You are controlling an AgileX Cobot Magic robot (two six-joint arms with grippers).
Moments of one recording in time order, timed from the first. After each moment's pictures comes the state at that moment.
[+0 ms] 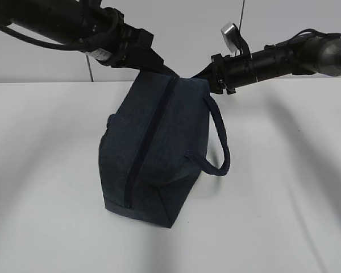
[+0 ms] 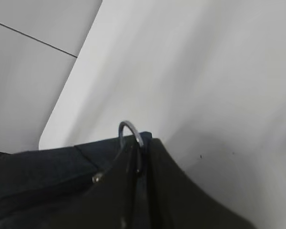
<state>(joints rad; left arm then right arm) -0.36 1.85 -1.52 -0.93 0.79 0.76 0.00 2.54 -2.16 -1.84 -1.21 2.24</state>
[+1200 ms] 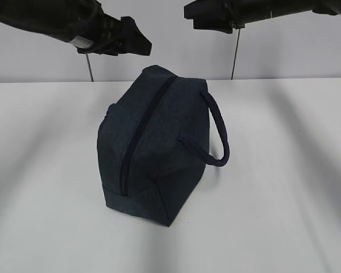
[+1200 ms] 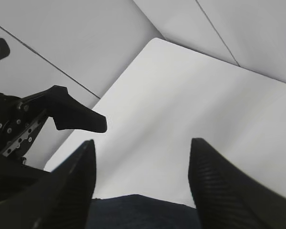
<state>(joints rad) -0.29 1.85 -1.53 -0.85 0.63 0.72 0.00 2.41 -2.36 -1.84 -1.22 2.32</state>
